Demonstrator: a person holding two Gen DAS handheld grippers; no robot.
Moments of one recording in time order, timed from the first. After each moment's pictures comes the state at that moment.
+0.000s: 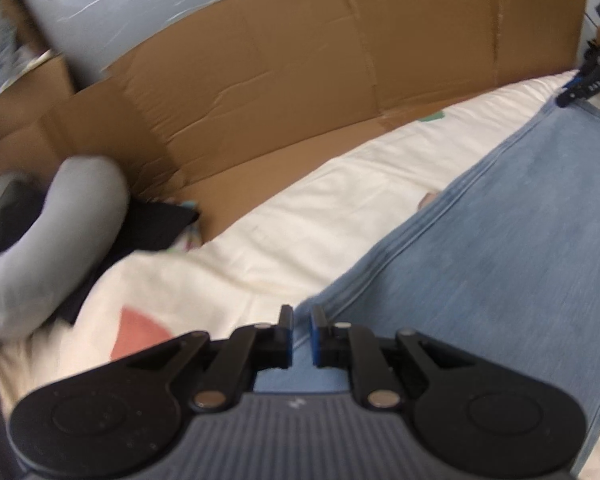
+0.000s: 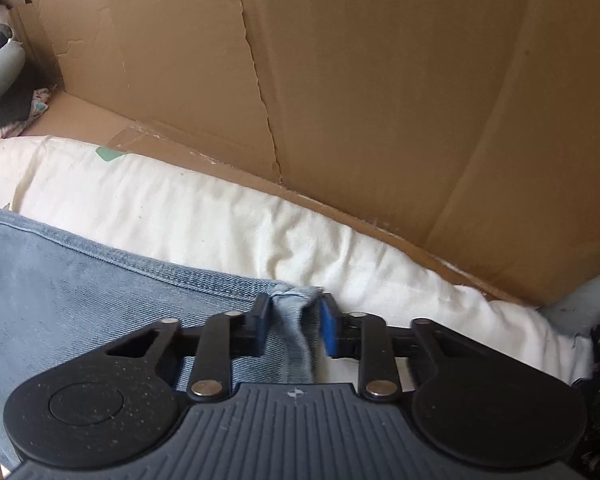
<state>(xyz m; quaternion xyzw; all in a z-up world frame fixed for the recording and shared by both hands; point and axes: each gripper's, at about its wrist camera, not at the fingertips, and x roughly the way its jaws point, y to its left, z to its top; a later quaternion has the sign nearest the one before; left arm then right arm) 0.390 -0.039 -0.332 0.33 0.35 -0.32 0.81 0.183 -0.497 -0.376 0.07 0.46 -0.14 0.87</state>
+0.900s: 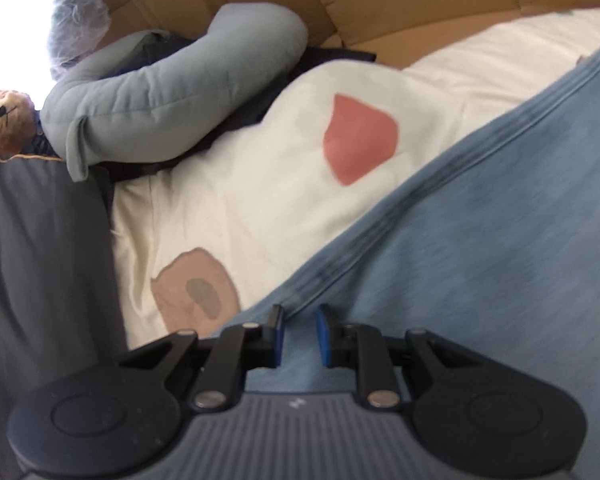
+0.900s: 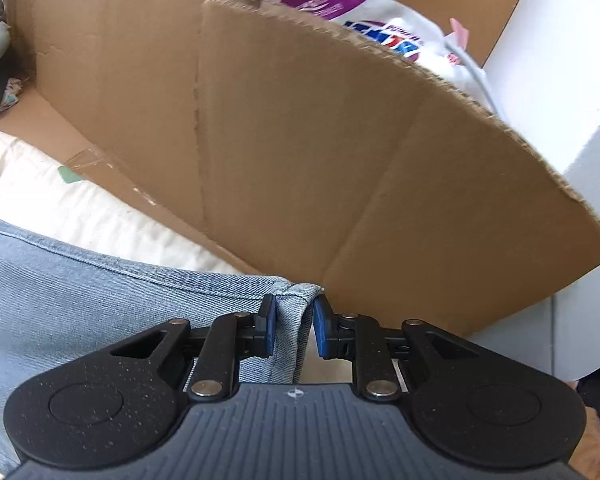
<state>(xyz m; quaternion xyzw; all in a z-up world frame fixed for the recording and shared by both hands) 0.431 0.102 -0.351 0.40 0.40 -0.16 0.81 0.171 -0.497 -0.312 -0.06 0.44 -0.21 0.87</state>
